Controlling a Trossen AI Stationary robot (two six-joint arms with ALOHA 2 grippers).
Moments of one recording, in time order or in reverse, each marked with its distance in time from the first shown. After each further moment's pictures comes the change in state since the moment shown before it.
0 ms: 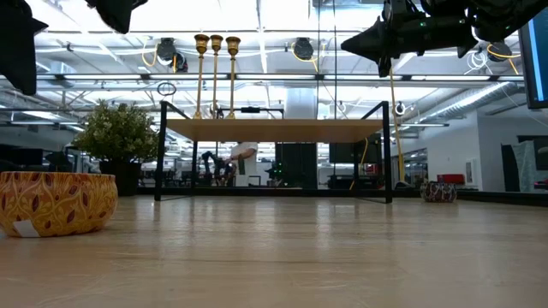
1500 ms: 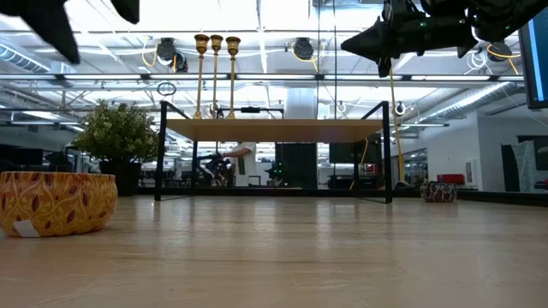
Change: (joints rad) left arm -0.022 0.000 0.072 -0.089 -0.140 -0.070; right arm 0.000 0.000 0.000 0.000 -0.002 0.000
